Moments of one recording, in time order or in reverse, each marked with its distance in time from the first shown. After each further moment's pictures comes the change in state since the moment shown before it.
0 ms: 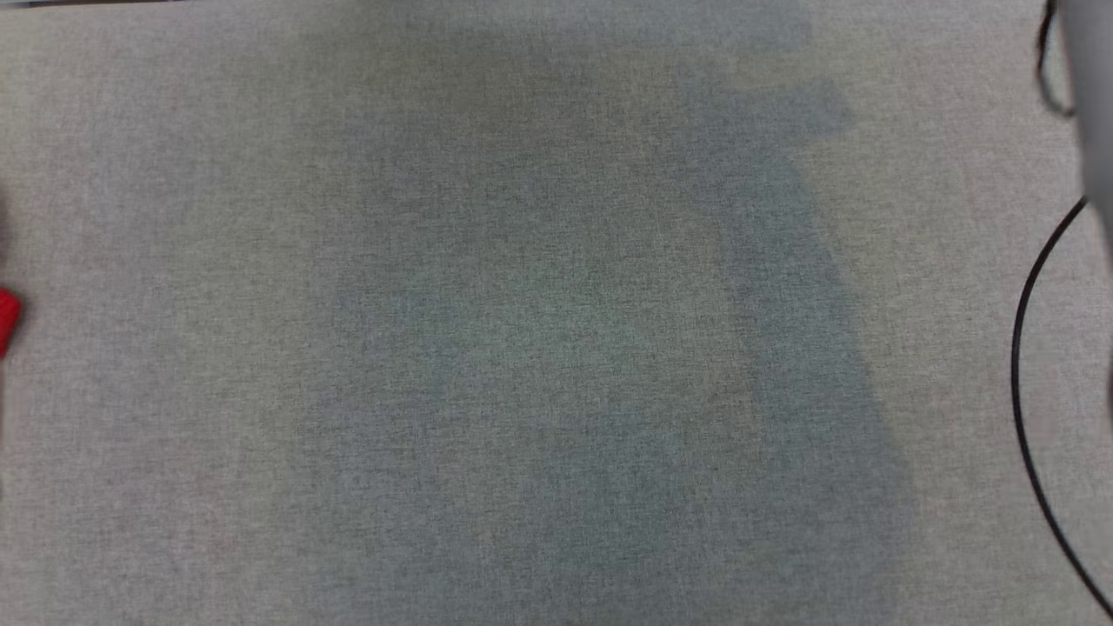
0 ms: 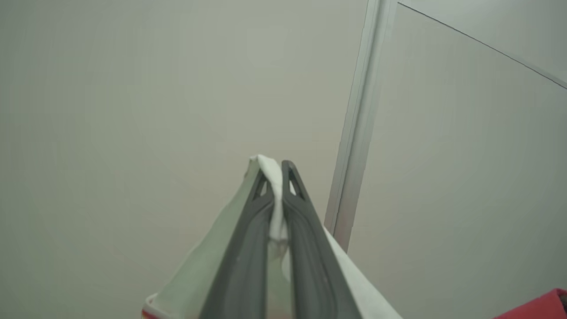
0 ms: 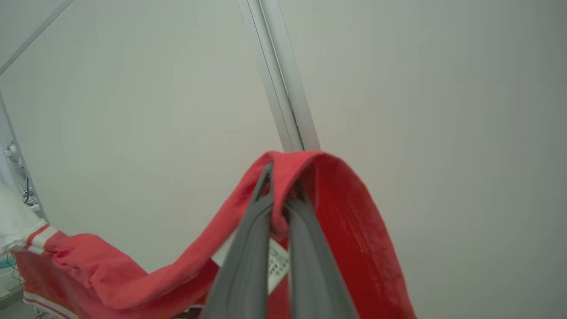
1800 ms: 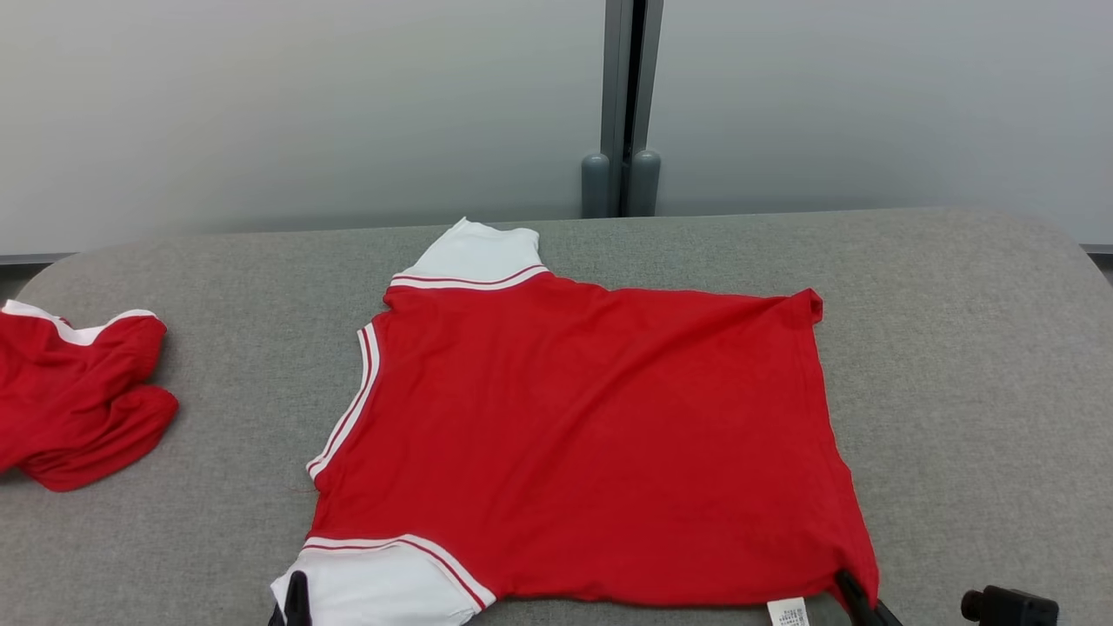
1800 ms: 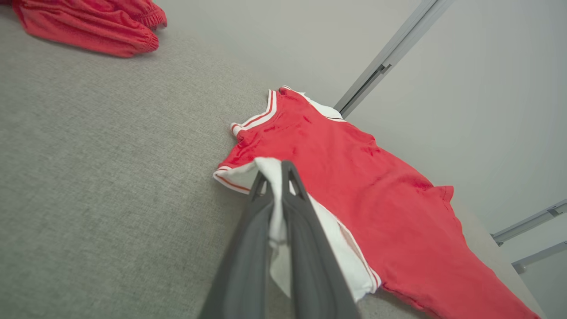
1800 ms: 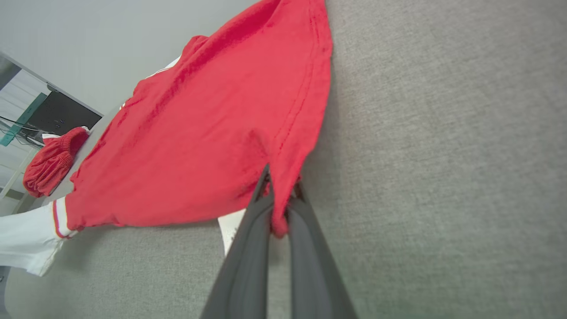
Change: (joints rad) left arm 1.912 -0.166 0.335 -0.811 0.140 0.049 0.036; right arm 1.640 -0.036 -0.083 -0.609 0.018 0.000 0.183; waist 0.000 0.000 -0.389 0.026
